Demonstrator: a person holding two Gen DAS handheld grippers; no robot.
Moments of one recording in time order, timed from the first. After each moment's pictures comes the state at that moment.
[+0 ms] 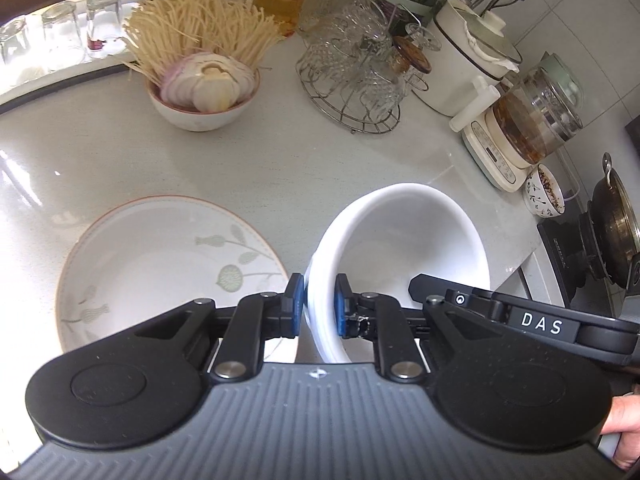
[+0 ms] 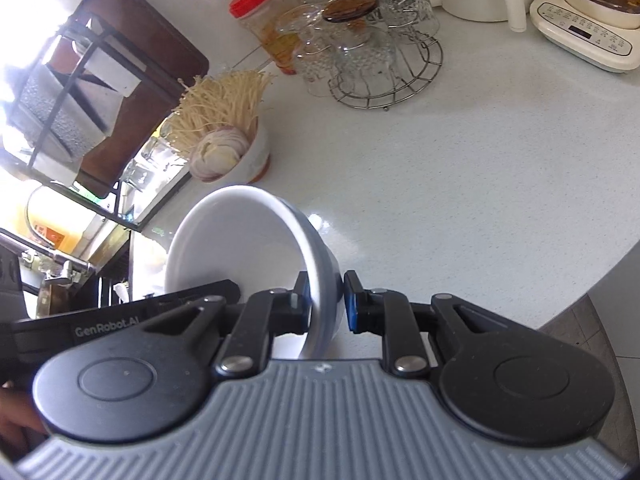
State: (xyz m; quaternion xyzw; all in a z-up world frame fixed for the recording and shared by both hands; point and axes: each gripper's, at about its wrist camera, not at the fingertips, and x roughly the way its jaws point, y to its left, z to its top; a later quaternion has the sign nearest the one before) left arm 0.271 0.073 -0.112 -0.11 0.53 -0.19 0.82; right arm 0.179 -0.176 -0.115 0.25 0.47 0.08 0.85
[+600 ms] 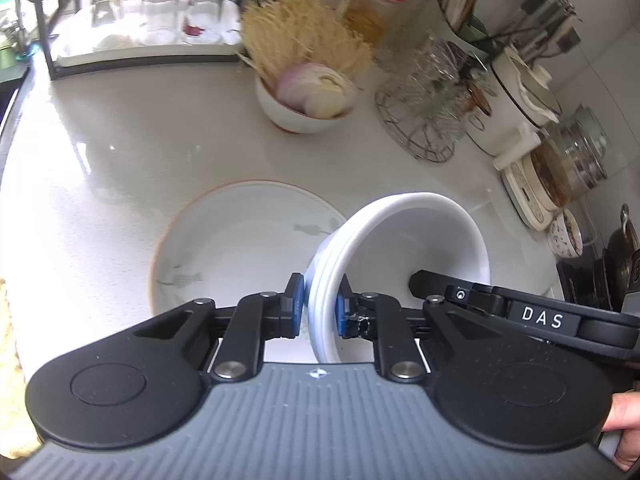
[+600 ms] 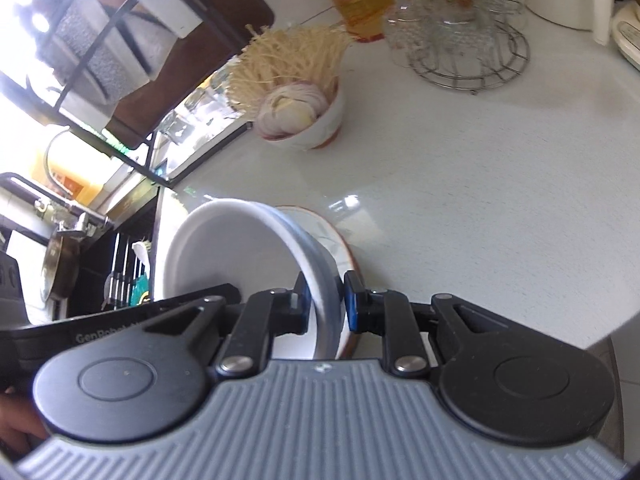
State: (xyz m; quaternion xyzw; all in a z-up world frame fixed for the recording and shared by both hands) left arm 0.246 0.150 -0.115 -0.16 0.52 -0.13 0.83; right arm 0.198 -0.106 -0.111 0.20 0.49 0.14 0.84
